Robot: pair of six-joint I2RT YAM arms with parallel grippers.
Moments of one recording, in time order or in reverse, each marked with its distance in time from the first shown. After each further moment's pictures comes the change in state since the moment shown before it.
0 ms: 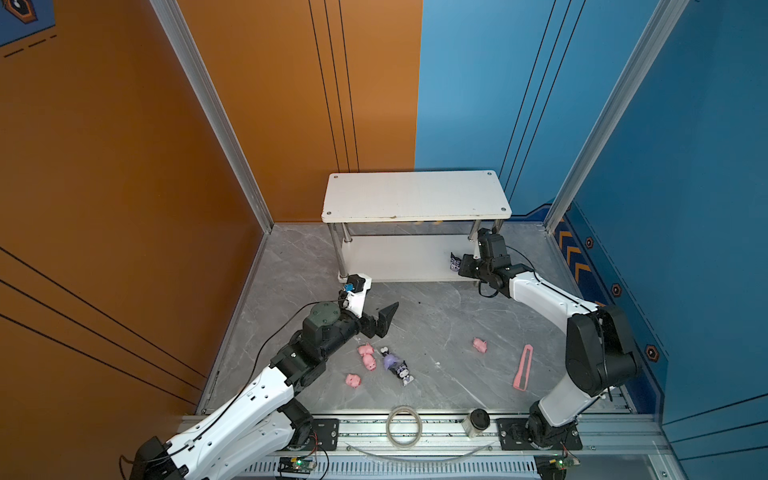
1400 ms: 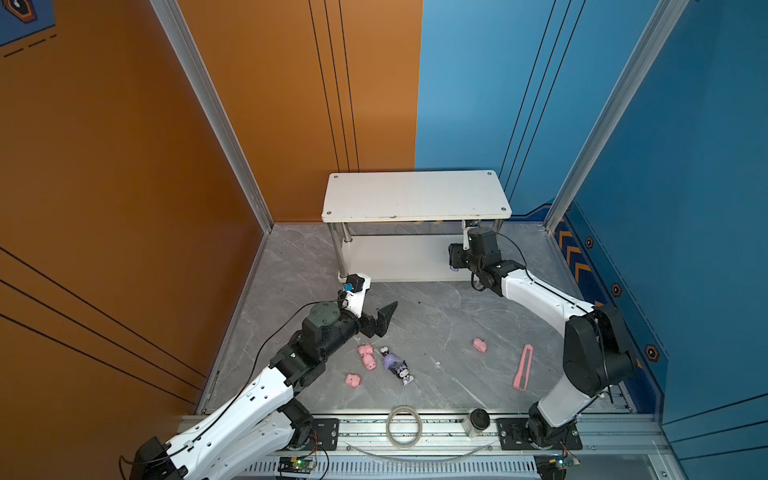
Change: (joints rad) left arm -0.001 -0.008 0.000 -0.003 -0.015 0.000; right arm 0.088 -0.022 0.043 0.083 0.159 -0.195
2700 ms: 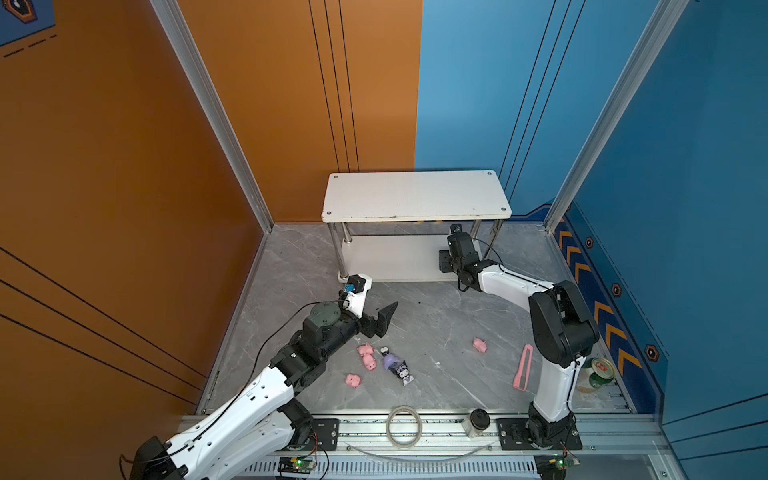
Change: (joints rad) left arm -0.003 0.006 0.000 0.000 -0.005 0.026; right arm 0.035 0.264 0.120 0.047 0.124 -0.017
